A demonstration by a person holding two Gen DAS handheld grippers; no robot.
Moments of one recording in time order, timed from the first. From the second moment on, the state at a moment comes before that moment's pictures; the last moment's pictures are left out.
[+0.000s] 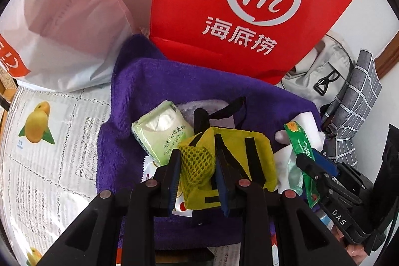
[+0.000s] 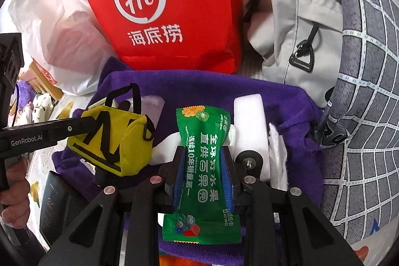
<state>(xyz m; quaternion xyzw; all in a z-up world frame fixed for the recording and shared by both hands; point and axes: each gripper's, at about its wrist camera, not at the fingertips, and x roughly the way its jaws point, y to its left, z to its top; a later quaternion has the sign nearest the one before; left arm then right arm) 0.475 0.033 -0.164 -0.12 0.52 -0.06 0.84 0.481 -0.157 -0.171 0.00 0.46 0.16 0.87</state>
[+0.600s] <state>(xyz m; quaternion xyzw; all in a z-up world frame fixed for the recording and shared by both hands) 0.480 0.028 -0.173 -0.11 0.54 -0.07 0.83 0.480 -0.149 -0.175 -0.01 0.46 0.17 0.87</state>
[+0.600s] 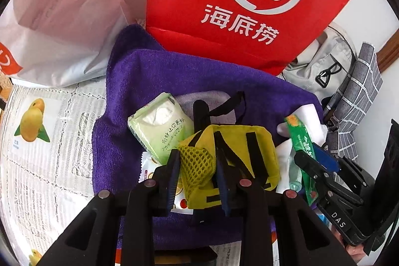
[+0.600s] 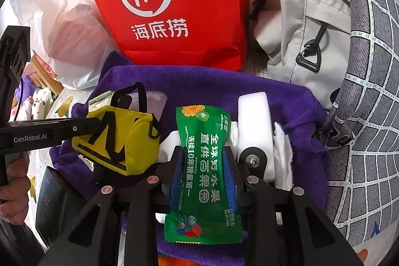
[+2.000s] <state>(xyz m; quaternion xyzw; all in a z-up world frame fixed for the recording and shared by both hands) 0.308 -0.003 -0.050 -0.04 0.46 -0.09 0.88 0.302 -0.213 -0.063 0.01 0.41 0.04 0.91</state>
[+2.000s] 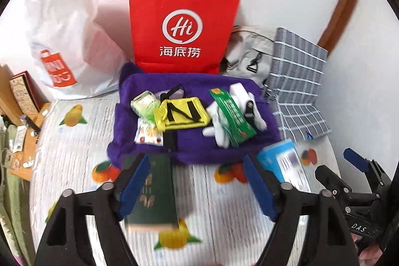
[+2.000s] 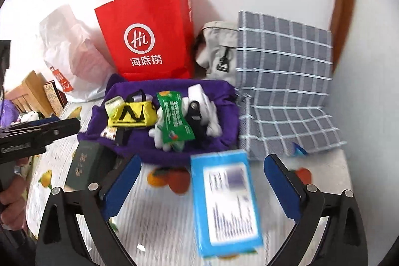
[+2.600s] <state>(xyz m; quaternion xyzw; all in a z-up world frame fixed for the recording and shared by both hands) 0.114 -0.012 -0.022 -0.01 0.41 -0.03 0.91 0.126 -0.232 -0.039 0.01 0.39 0.03 0.92</state>
